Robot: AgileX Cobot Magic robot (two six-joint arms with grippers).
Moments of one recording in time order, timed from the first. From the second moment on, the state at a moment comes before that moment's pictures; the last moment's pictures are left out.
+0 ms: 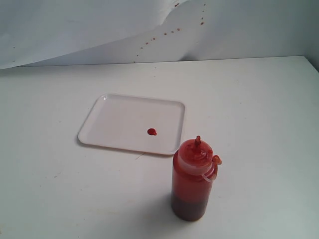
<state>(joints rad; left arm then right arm) 0.07 0.00 0.00 0.12 0.29 -0.15 0.28 0.40 -0.39 -1.43 -0.01 1.47</state>
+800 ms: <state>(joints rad) 0.07 0.00 0.00 0.12 0.29 -0.15 0.08 0.21 -0.34 -1.37 0.06 1.47</state>
